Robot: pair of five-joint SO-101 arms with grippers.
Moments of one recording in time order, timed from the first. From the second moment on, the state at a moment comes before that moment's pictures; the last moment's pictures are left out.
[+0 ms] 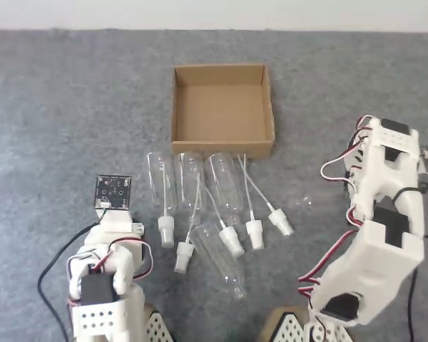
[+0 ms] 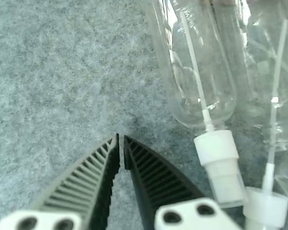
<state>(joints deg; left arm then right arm) -12.0 -103.3 97.2 72.0 -2.4 15.5 20.7 4.9 76.7 -71.1</state>
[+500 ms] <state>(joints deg) -12.0 -103.3 97.2 72.0 -2.4 14.9 20.7 -10.5 97.5 -68.0</state>
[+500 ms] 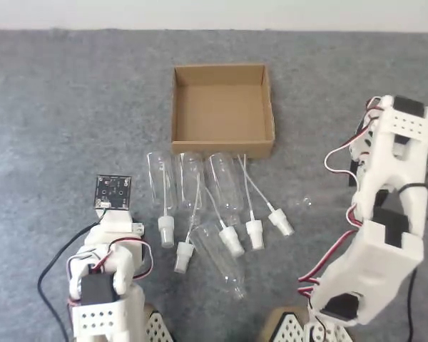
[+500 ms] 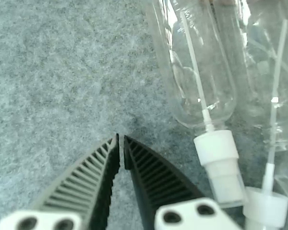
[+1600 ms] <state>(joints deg) -12.0 -103.3 97.2 72.0 -2.4 10.5 9.8 -13.3 100.3 0.6</state>
